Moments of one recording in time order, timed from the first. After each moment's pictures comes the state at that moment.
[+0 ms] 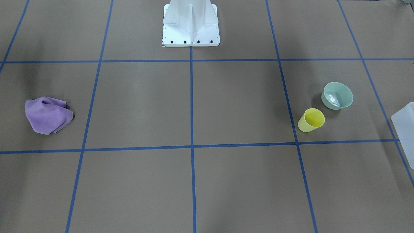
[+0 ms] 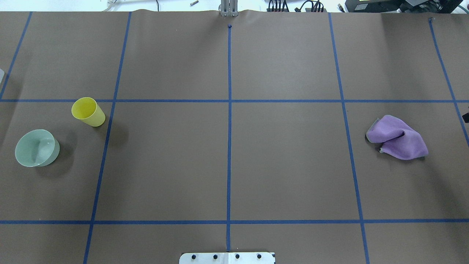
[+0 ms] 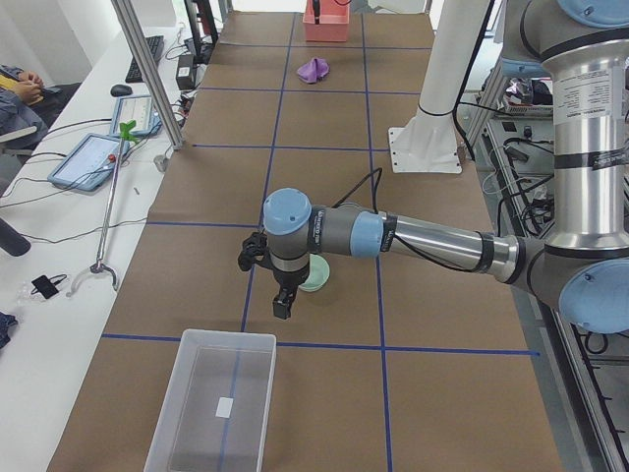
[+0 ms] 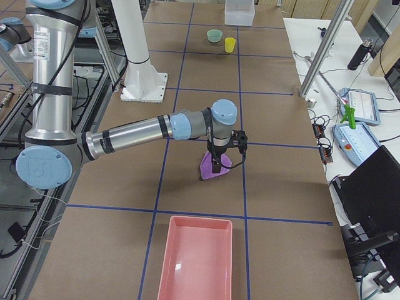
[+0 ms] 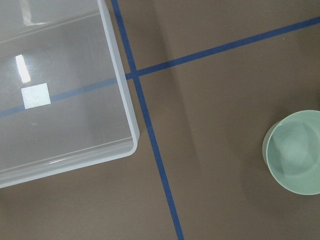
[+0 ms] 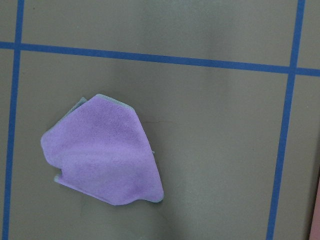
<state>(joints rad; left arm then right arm) -1.52 -1.45 -1.90 -1.49 -2.34 0.18 1.32 -1.67 1.94 -1.66 2.36 0.22</state>
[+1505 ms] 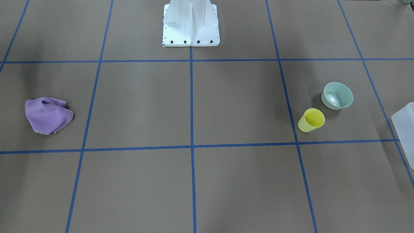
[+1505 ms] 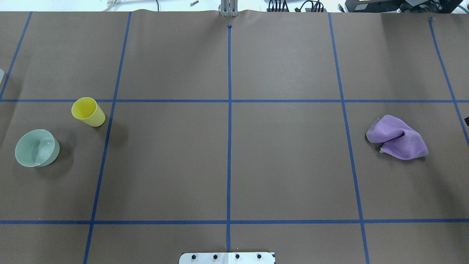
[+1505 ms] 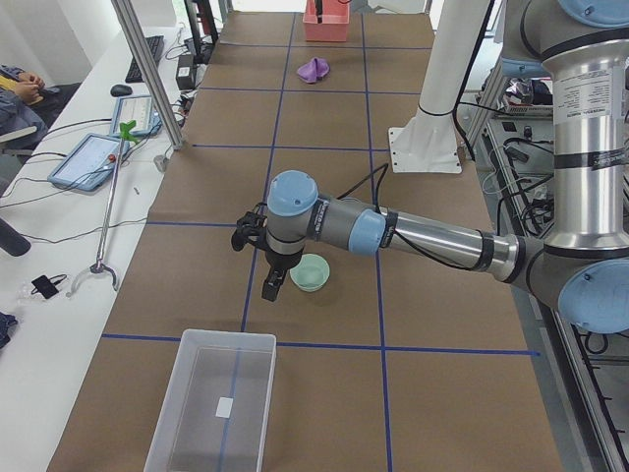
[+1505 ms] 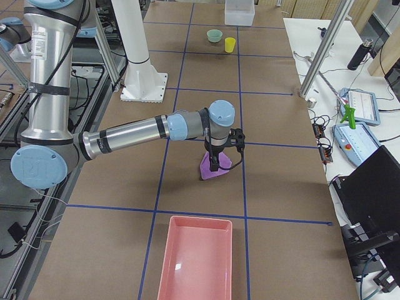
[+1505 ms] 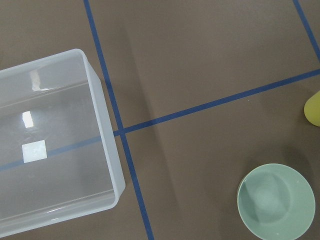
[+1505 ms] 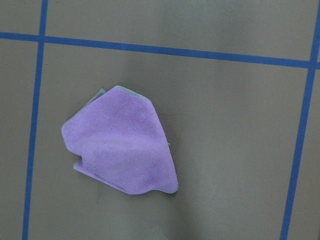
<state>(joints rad) -1.52 -1.45 -1.89 -1.66 -2.34 0.04 1.34 -1.68 1.96 -1.65 2.43 0.18</state>
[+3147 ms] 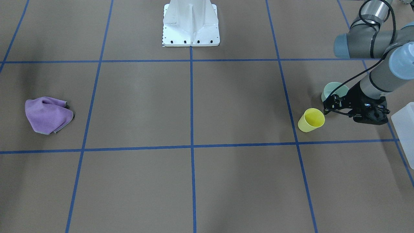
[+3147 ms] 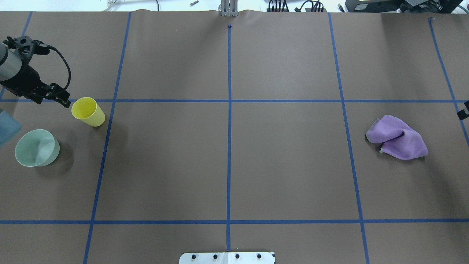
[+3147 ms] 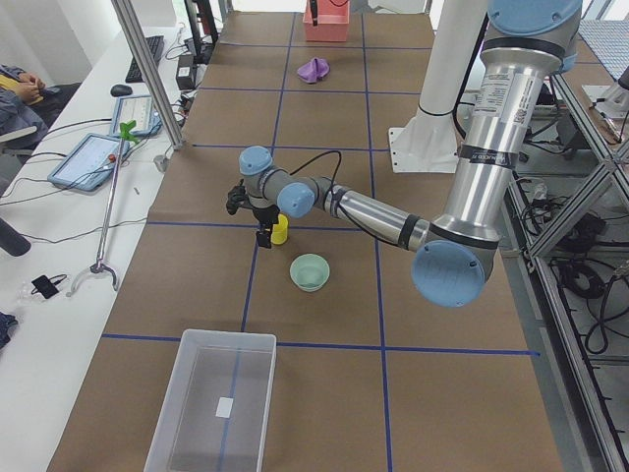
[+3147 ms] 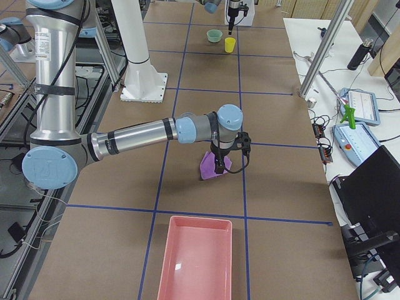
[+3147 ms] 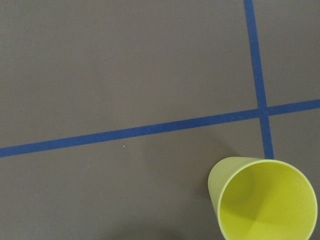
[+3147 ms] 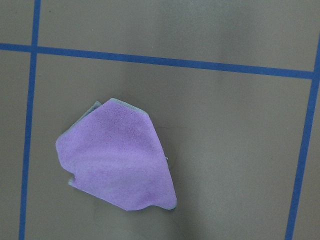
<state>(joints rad) -1.04 -1.79 -1.66 -1.74 -2.25 -0.55 1.33 -1.63 1.88 -1.65 2.43 0.18</state>
